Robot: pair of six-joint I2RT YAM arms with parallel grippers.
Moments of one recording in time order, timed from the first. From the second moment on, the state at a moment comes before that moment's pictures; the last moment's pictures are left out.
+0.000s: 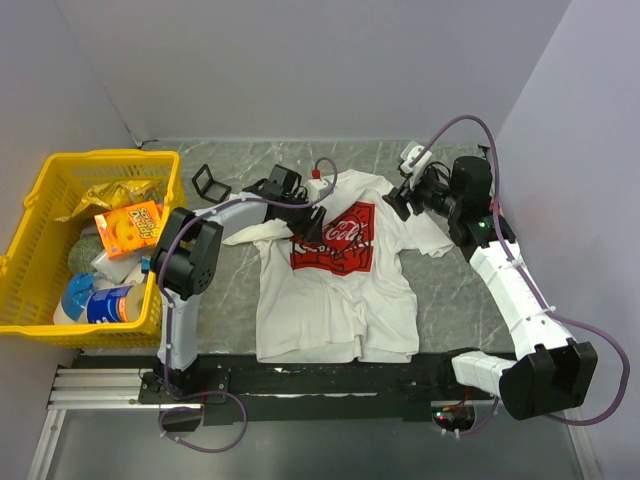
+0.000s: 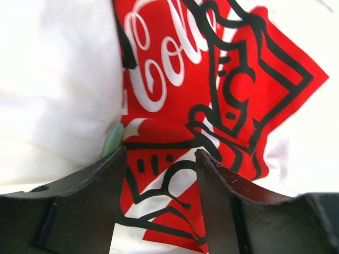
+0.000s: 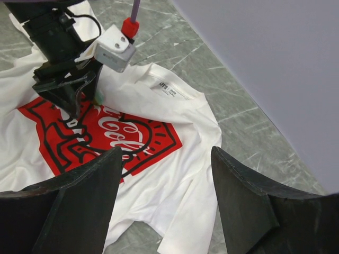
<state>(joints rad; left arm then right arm) -0.49 2.08 1.50 -0.34 0.58 0.23 0.17 1.17 1.11 -0.25 -0.54 -0.53</state>
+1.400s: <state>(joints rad) -0.54 2.01 1.38 -0.14 0.25 0.25 0.17 1.18 1.10 -0.25 -0.57 -0.53</state>
